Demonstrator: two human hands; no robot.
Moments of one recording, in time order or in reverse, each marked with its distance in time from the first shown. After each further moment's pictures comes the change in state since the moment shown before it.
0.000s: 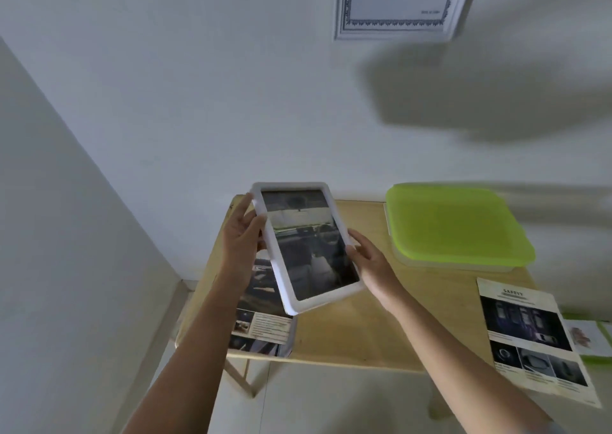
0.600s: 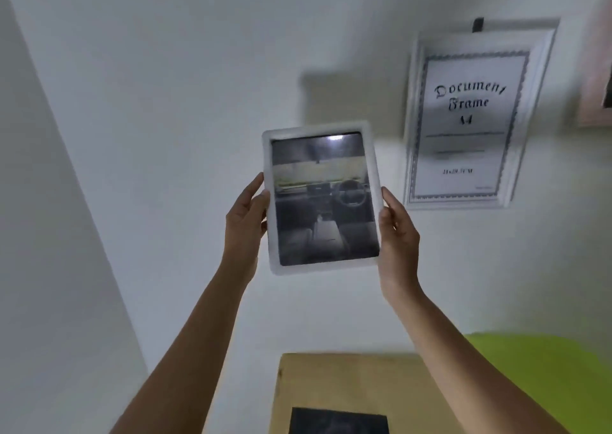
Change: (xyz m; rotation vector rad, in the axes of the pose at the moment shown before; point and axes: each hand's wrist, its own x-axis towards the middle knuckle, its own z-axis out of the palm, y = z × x) left_hand 0.190 0.236 -0.056 -0.098 -0.172 0.470; right_hand 0.113 -0.287 0.115 0.356 0.410 -0.751
